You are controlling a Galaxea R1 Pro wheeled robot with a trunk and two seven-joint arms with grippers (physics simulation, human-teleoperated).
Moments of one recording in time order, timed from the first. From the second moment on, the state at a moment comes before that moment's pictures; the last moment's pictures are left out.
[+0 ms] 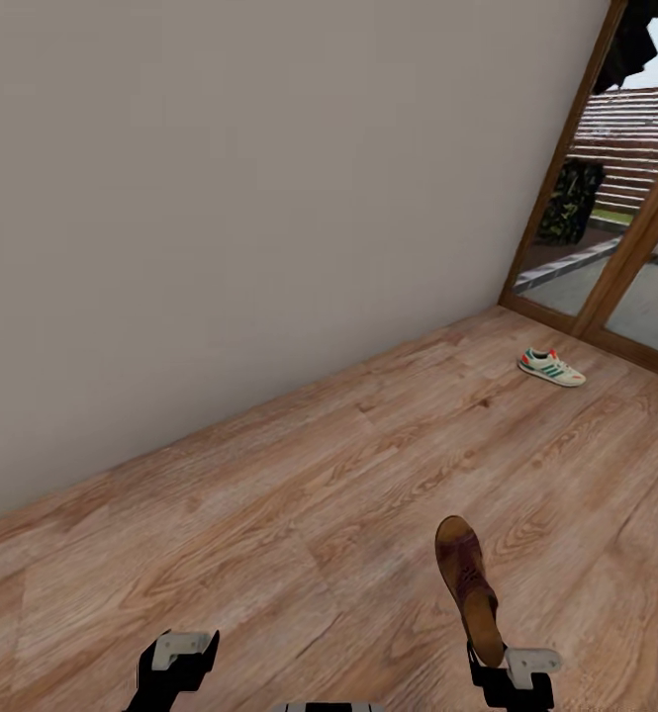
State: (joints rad) left arm -0.23 0.06 0.04 -0.56 0.05 -0.34 -0.12; right arm -0.19 -0.08 -0.12 -0.54 0.11 -0.44 -0.02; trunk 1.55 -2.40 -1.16
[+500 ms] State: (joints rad) left arm -0.23 0.06 0.04 -0.56 0.05 -0.34 -0.12; right arm -0.19 -0.08 -0.12 -0.54 0.11 -0.45 -0.02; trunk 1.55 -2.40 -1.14
